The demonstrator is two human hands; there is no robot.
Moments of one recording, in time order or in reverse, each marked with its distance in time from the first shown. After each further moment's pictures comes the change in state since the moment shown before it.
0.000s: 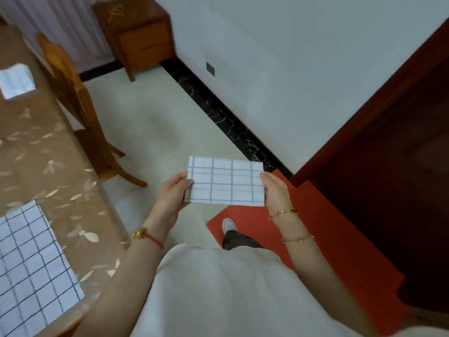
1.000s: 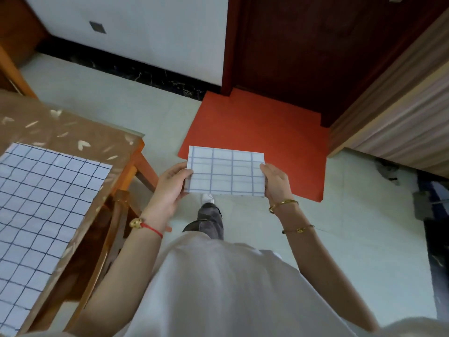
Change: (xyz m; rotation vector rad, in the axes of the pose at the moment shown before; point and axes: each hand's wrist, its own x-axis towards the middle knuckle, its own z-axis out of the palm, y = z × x) left_hand -0.352 -0.207 -0.234 0.318 -0.475 -0.071; right_hand -0.549 0.255 0.041 0.184 0.571 0.078
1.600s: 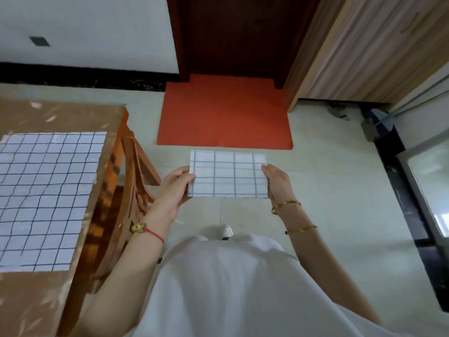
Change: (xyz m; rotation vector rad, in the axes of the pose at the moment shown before) left_hand -0.201 -0.103 -0.099 0.233 -0.236 -0.022; right_hand -0.283 0.132 -0.019 0.116 0.257 -0.037
